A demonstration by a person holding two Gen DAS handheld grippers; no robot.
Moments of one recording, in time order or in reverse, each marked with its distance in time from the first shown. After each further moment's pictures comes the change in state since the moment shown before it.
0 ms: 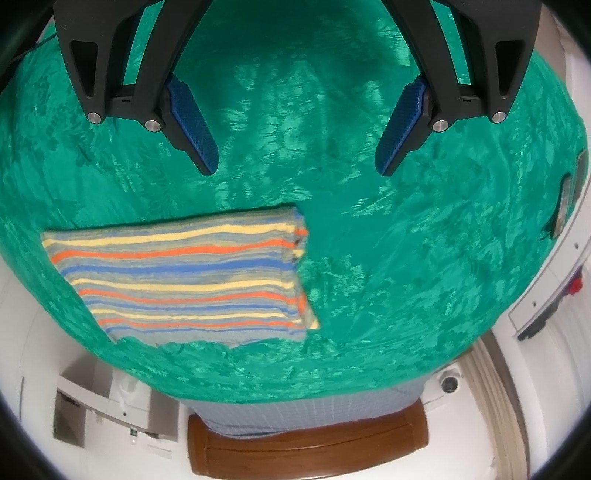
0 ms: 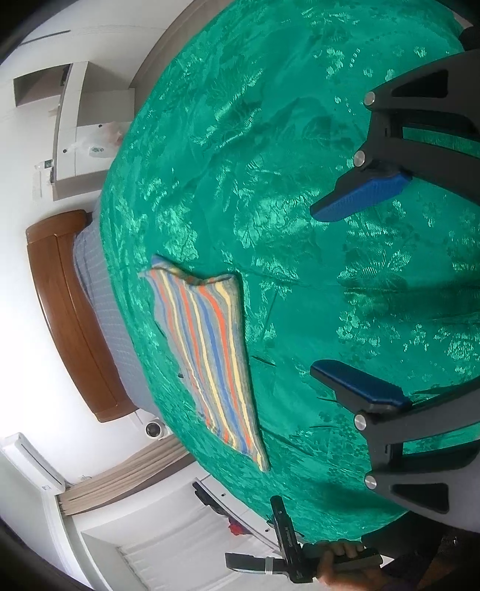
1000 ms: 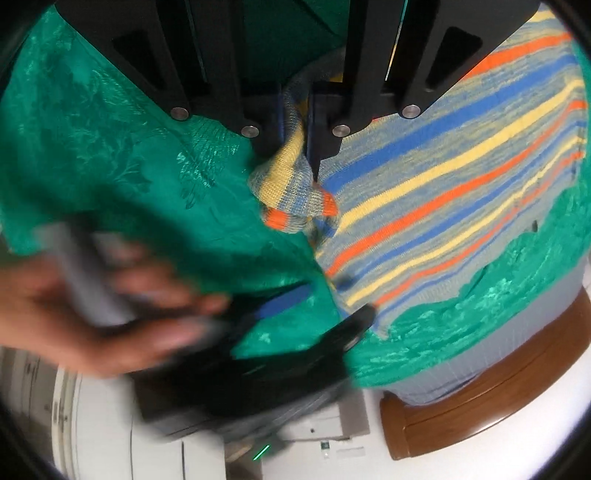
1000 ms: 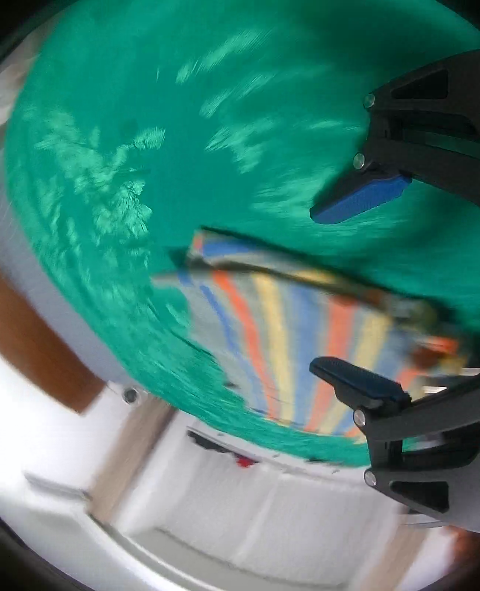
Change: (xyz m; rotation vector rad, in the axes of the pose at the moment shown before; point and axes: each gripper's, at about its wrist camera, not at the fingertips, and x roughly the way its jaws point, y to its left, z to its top) left arm 0.073 -0.288 0.056 0.440 -0.114 -0.444; right arm 0.239 -0.087 0.206 0.231 0.346 0.400
